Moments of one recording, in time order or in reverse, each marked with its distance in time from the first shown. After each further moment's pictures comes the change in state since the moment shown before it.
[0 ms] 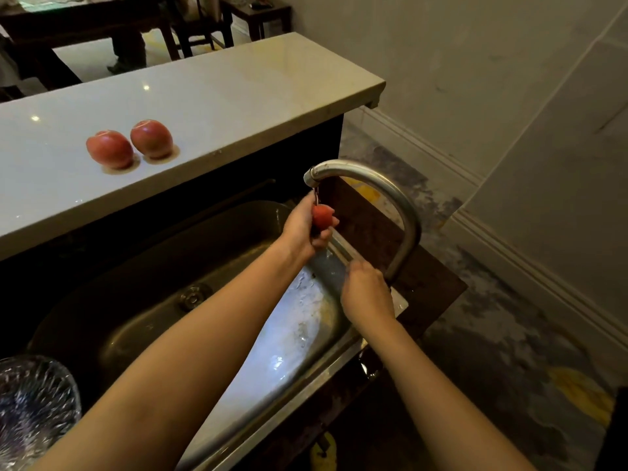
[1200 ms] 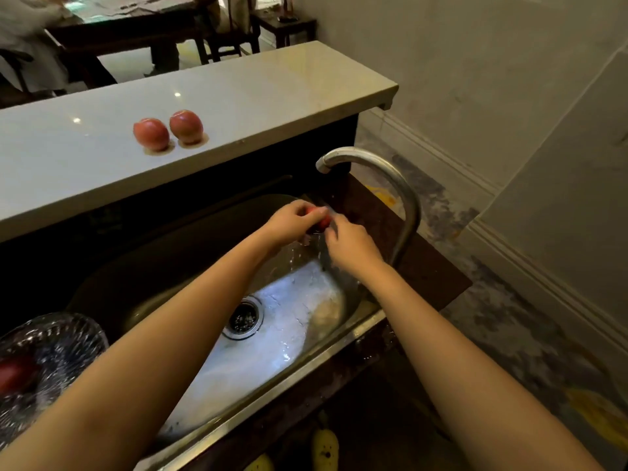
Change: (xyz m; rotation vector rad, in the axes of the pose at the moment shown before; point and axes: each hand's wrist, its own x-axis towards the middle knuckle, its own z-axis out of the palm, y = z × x) left_hand -0.063 0.017 -0.034 0.976 0.041 0.275; right_hand 0.020 -0.035 -0.030 0.255 -0.118 -0.189
